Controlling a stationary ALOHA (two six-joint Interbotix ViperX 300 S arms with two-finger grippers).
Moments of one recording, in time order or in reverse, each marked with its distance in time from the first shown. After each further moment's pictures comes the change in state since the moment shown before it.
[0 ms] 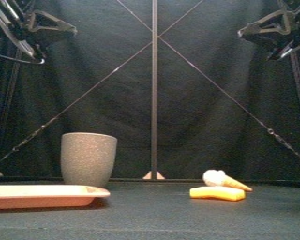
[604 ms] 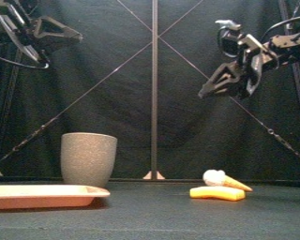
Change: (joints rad) left arm 0.028 0.091 -0.005 0.000 -0.048 0.003; right arm -0.175 0.523 -0.190 0.233 0.089 0.046
